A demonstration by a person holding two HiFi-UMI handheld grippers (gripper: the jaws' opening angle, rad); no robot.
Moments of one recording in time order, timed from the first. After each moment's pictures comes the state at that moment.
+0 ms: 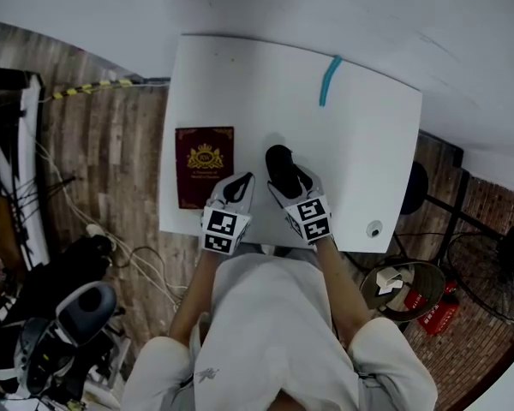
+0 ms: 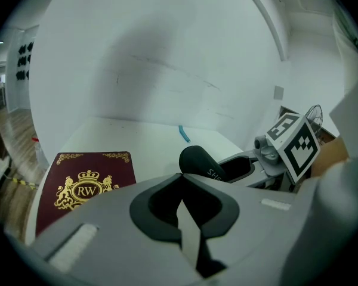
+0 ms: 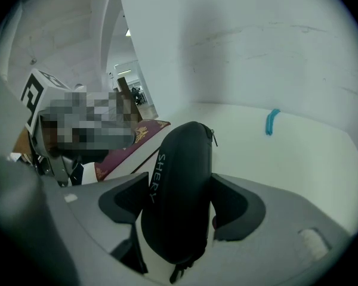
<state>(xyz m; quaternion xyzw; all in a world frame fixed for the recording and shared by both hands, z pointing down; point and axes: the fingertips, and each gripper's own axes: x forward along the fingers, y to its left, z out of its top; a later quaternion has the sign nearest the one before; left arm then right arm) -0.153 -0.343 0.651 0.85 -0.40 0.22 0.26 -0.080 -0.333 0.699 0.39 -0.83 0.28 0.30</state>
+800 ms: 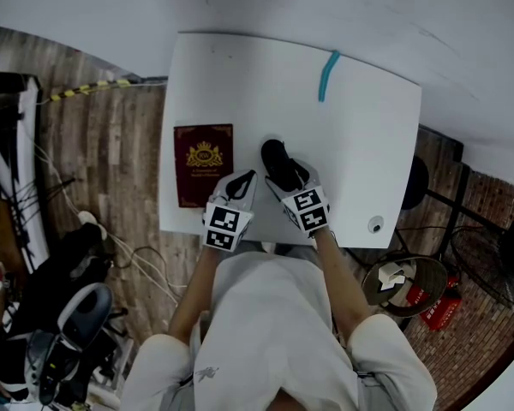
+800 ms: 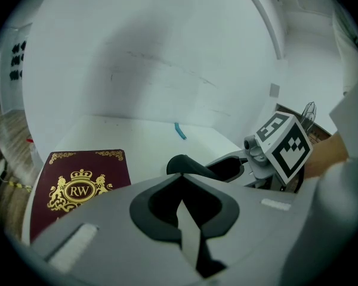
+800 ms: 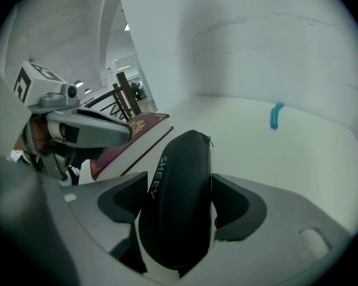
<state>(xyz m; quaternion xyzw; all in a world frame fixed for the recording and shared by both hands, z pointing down) -0.146 -0.340 0.658 0.86 -0.37 0.22 0.26 -0.085 -0.336 0.717 0.38 -0.82 0.29 0.32</state>
